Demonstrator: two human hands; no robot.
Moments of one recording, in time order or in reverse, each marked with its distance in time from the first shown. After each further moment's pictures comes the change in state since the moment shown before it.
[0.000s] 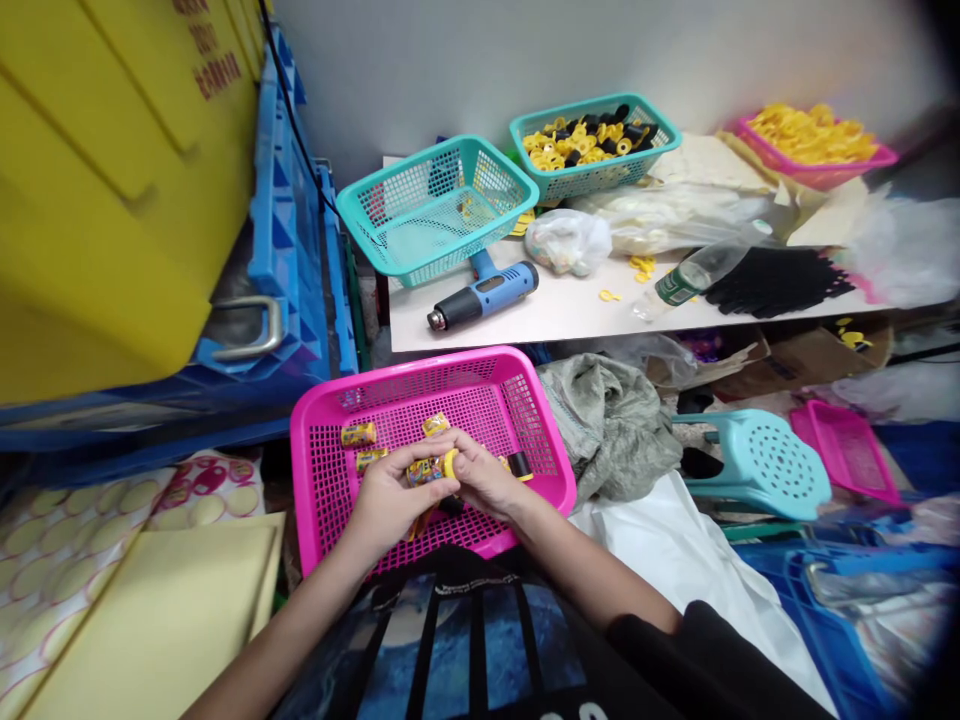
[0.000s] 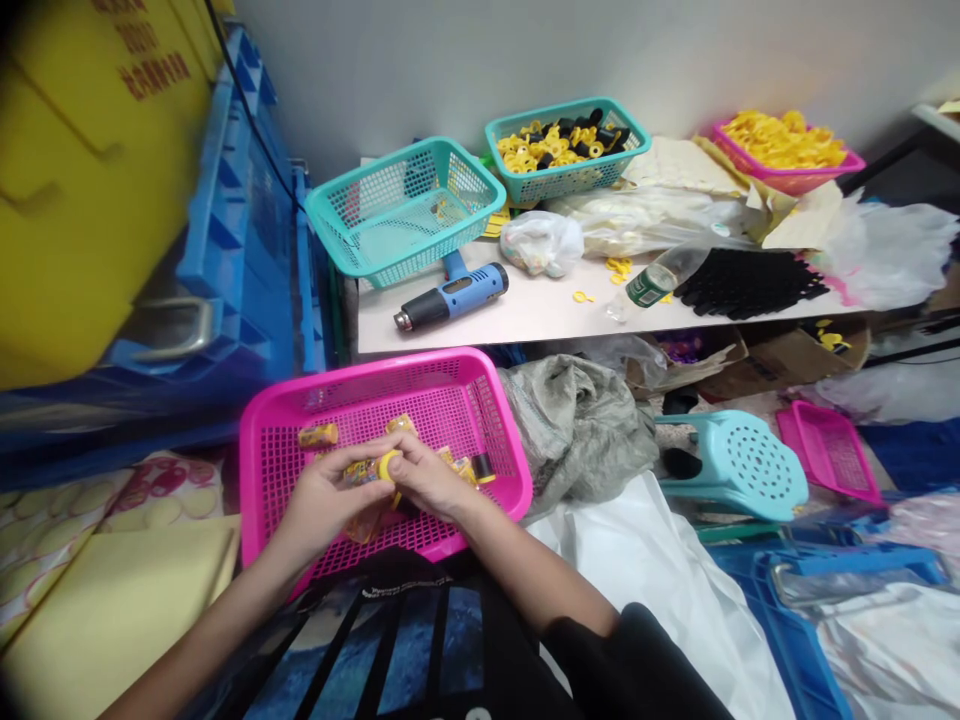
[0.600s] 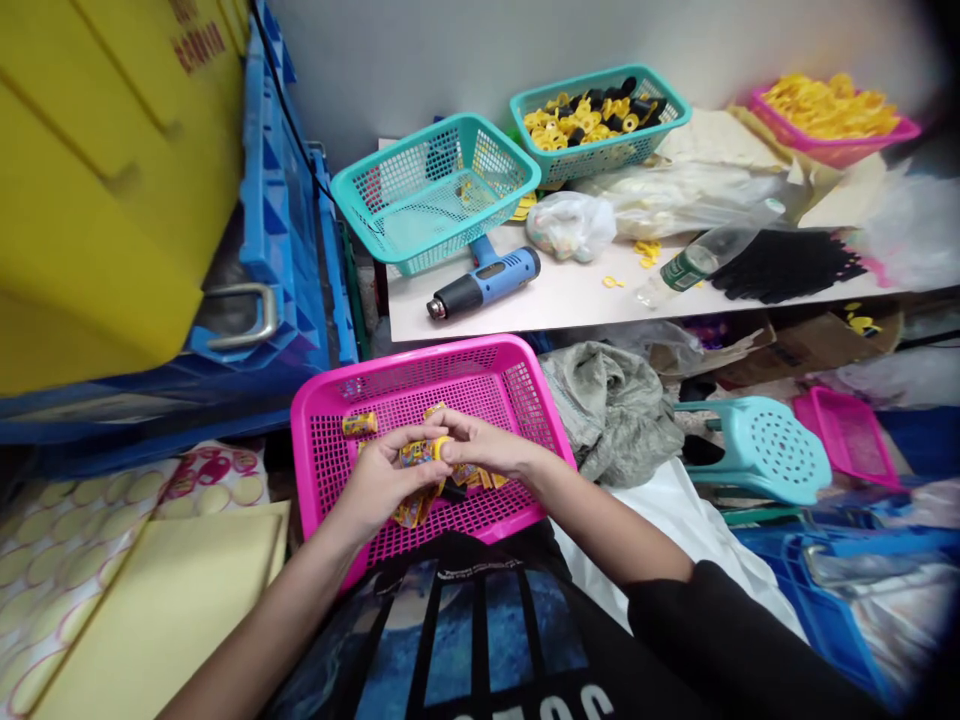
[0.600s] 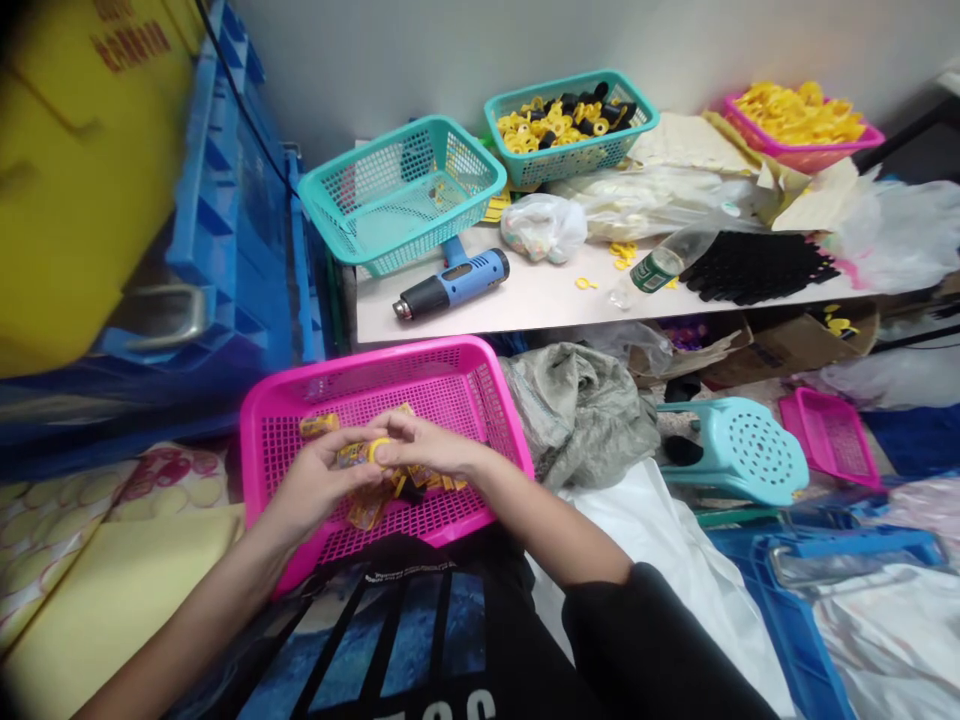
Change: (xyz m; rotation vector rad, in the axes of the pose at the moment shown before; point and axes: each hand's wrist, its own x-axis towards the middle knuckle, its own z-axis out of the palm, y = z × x) left_hand 0.007 0.005 -0.009 -0.178 -0.072 -0.170; right_hand 0.019 -0.029 -0.015 -0.207 -0.260 0.158
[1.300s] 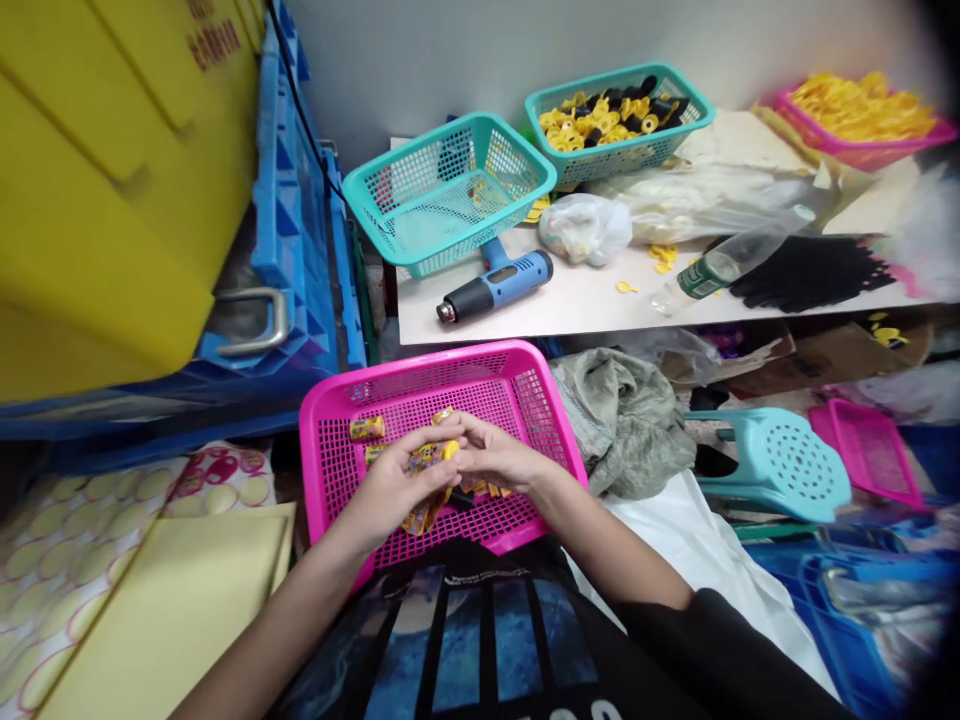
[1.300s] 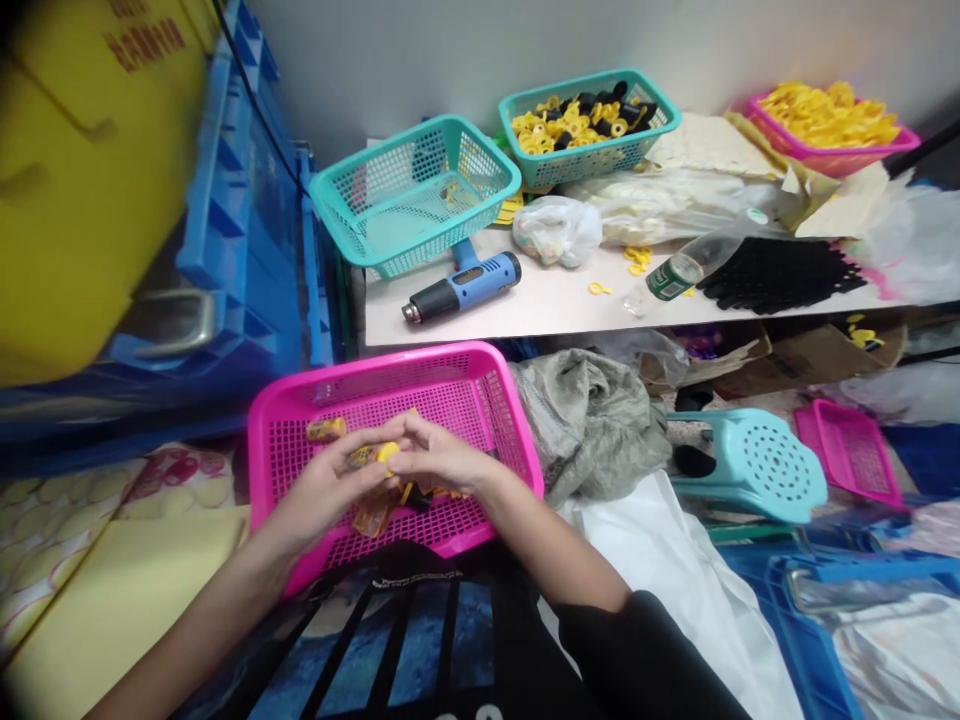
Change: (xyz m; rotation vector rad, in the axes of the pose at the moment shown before) left_hand -0.005 0.014 0.000 0.091 -0.146 0.011; right_hand -0.009 0.000 0.001 0.224 0.007 -0.005
